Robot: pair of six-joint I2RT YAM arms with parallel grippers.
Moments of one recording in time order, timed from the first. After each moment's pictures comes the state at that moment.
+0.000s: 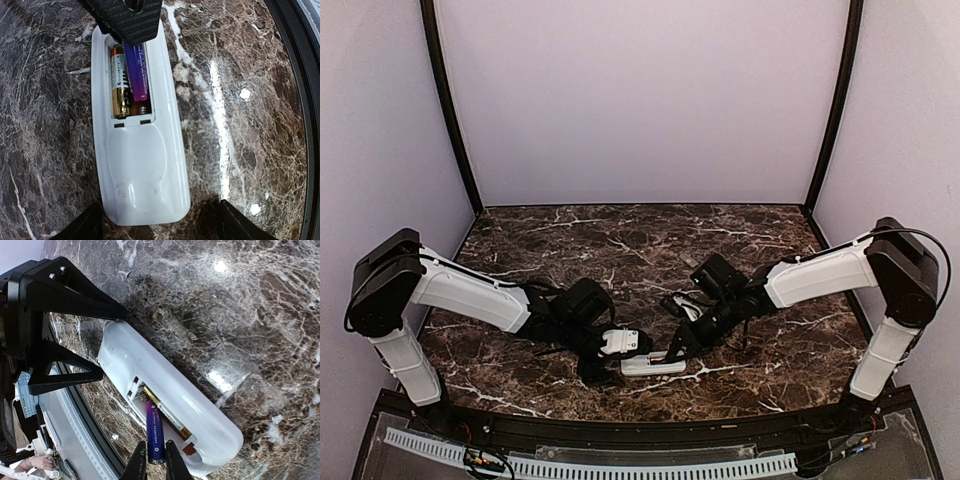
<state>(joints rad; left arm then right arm) -1.00 1.72 0.85 -0.17 0.30 0.53 0.88 1.73 0.91 -0.26 -0.62 0.45</state>
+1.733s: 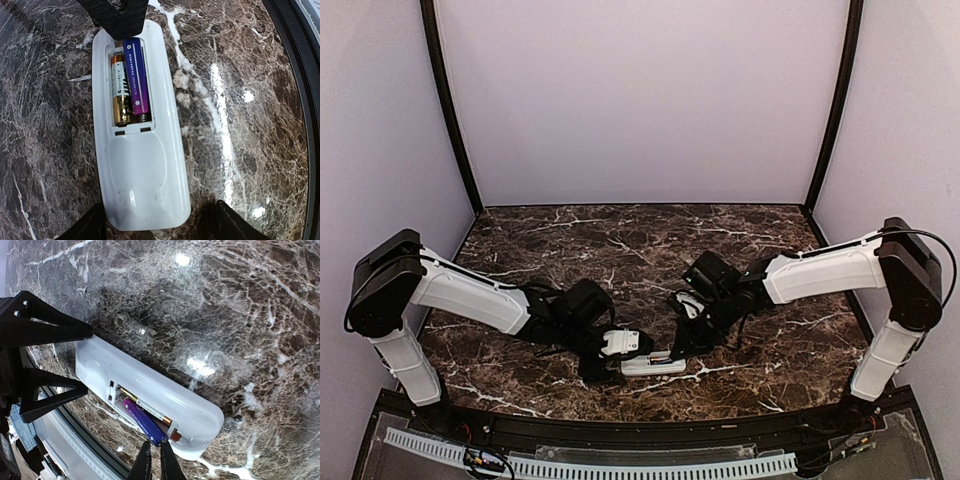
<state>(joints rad) -1.00 1.72 0.84 -0.14 0.29 0.54 0.93 1.70 0.99 -0.44 -0.42 0.64</state>
